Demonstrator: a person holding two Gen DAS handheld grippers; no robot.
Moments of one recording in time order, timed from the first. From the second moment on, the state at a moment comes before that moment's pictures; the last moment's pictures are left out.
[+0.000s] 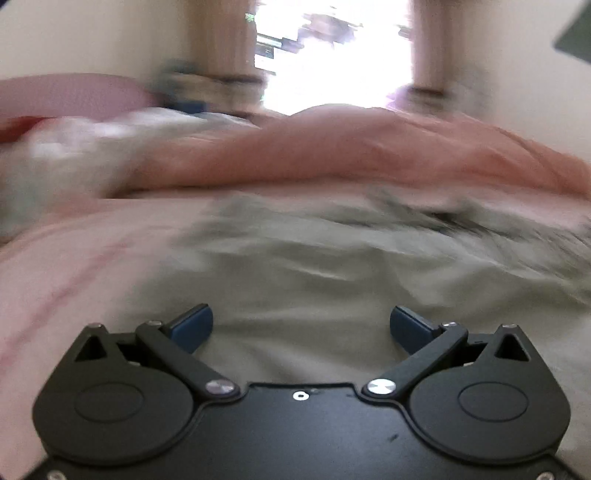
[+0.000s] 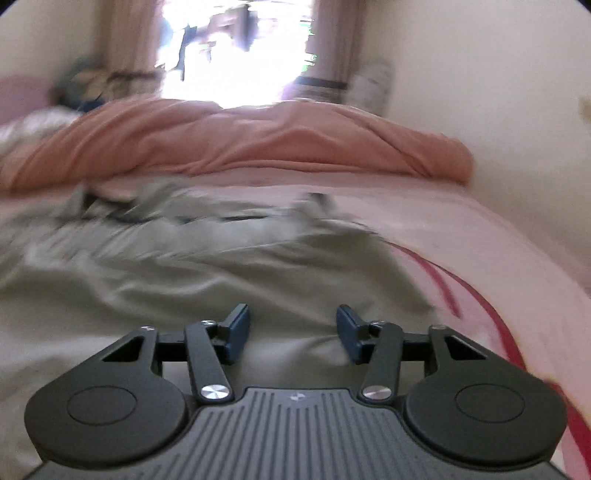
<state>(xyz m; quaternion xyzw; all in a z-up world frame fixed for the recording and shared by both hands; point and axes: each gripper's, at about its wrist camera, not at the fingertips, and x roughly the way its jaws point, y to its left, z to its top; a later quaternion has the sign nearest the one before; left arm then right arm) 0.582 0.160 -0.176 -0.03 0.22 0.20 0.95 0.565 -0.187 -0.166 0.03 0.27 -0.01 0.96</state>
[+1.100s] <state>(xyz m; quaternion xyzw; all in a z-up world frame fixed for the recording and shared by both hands) 0.549 0.106 -0.184 0.00 0.27 0.12 0.95 0.481 -0.131 -0.164 0.10 0.30 0.10 0.94</state>
